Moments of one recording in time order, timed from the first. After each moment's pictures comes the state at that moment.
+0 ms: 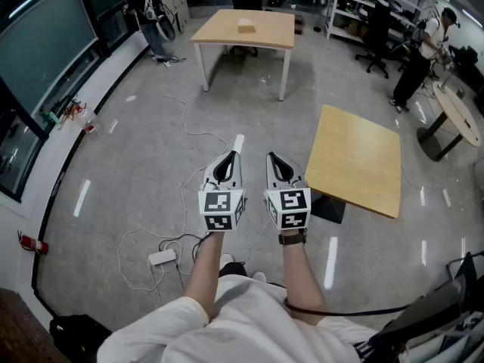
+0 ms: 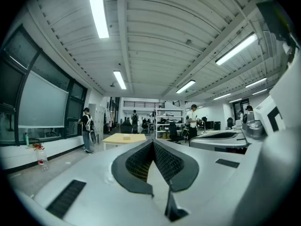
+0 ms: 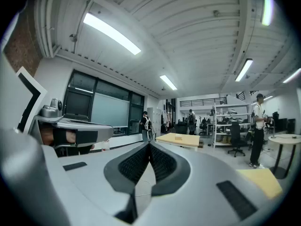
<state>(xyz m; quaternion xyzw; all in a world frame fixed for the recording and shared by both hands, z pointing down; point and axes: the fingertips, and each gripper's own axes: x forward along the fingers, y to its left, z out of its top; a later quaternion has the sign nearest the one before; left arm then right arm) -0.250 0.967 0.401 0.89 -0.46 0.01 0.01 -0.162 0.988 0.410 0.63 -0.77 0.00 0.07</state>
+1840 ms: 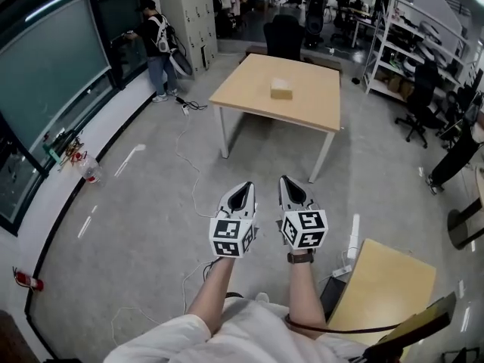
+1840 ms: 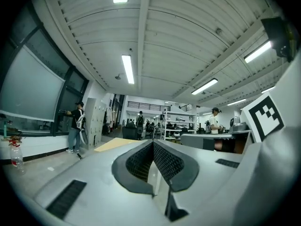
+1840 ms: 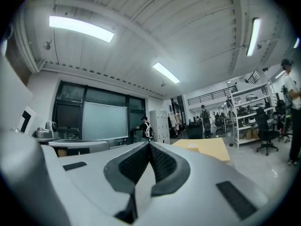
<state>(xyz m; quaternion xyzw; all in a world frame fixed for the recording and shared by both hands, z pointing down) -0.130 0.298 0.403 0.88 -0.47 -0.04 0.04 -0.041 0.294 0.395 0.58 -0.81 0.02 0.00</state>
